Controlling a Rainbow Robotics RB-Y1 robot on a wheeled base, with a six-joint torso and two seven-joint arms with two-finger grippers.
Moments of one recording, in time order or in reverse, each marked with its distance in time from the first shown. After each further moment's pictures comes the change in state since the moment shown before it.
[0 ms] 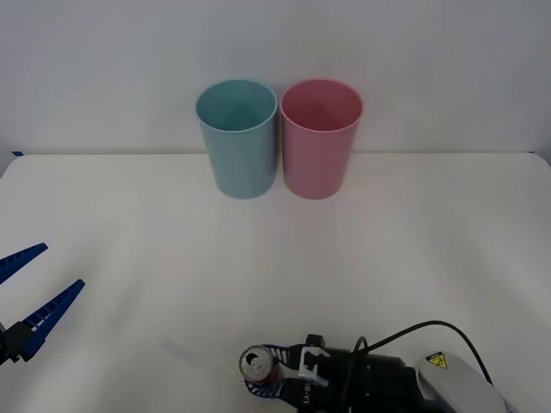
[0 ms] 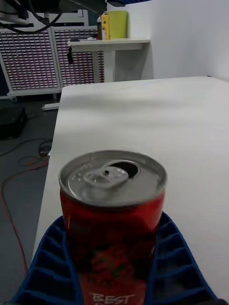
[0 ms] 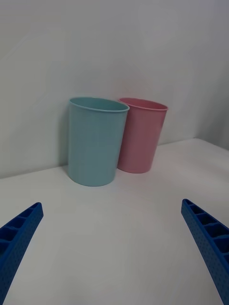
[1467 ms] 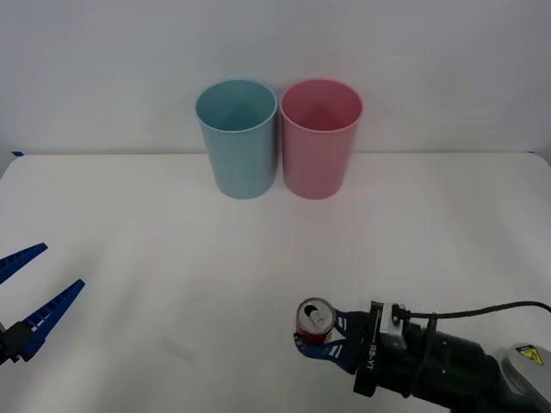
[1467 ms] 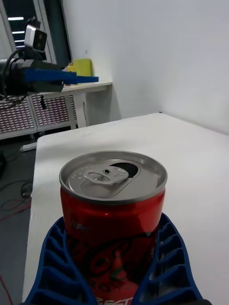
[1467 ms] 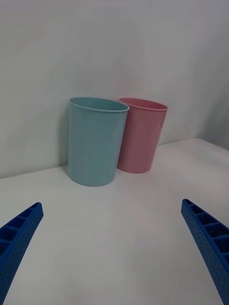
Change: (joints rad) right arm 0.131 -0.209 -0.136 -0.319 -0.257 0.010 -0.167; left arm 0.000 0.000 0.000 0.000 0.000 0.000 0.000
